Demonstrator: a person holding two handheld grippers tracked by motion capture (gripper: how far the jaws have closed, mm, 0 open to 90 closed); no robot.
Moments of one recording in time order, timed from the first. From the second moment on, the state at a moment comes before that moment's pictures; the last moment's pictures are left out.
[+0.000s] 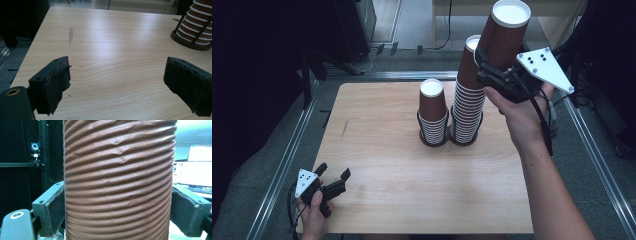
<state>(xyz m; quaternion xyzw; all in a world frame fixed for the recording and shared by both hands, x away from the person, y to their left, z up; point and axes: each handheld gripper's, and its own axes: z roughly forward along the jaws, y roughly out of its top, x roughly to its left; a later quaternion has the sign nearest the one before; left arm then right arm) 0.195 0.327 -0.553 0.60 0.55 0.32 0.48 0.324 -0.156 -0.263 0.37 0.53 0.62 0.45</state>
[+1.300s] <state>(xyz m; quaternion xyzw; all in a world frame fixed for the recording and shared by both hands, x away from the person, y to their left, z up) 0.194 0.325 -0.553 0.60 0.55 0.32 0.48 0.283 -0.179 -0.322 0.37 0.55 0.61 0.43</state>
